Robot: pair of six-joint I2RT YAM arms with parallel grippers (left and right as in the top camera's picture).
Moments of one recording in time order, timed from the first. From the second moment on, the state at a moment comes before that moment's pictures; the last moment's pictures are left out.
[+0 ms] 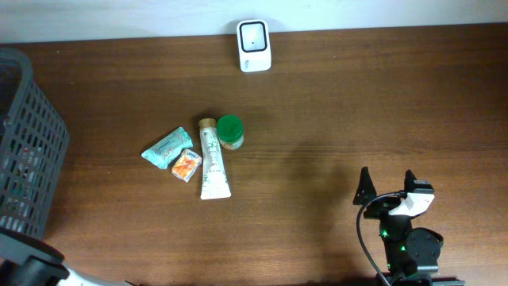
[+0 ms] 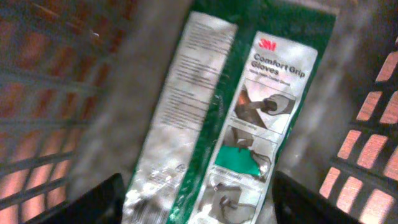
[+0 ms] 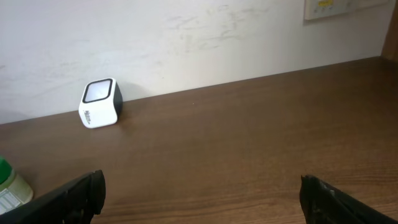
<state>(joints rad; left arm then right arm) 0.99 1.92 1.68 -0.87 0.17 0.66 -0.04 0.01 0.01 -0.07 0.00 0.19</state>
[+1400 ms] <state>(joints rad) 0.94 2.00 1.70 -0.82 0.07 0.67 -0.04 0.01 0.01 -0.07 0.00 0.19</state>
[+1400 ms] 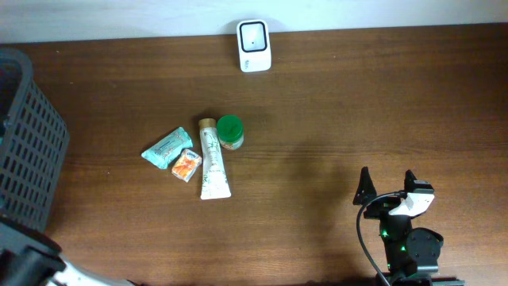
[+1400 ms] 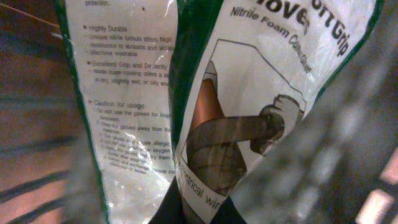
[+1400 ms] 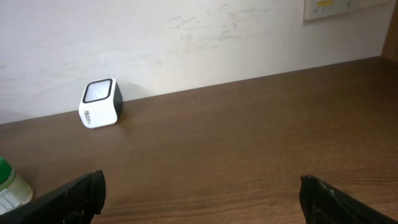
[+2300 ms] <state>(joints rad) 0.22 1.34 1.72 -1.02 0.14 0.06 -0.04 0.01 0.01 -0.07 0.00 0.19</state>
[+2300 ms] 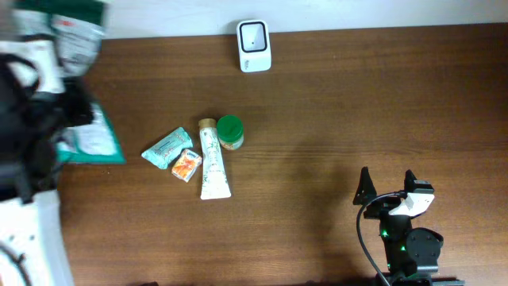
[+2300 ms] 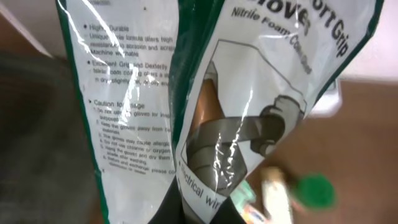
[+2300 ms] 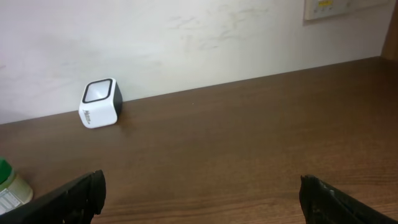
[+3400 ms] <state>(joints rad) 0.09 1.76 1.21 -0.67 -0.12 -0.04 -0.04 0.01 0.01 -0.07 0.00 0.19</state>
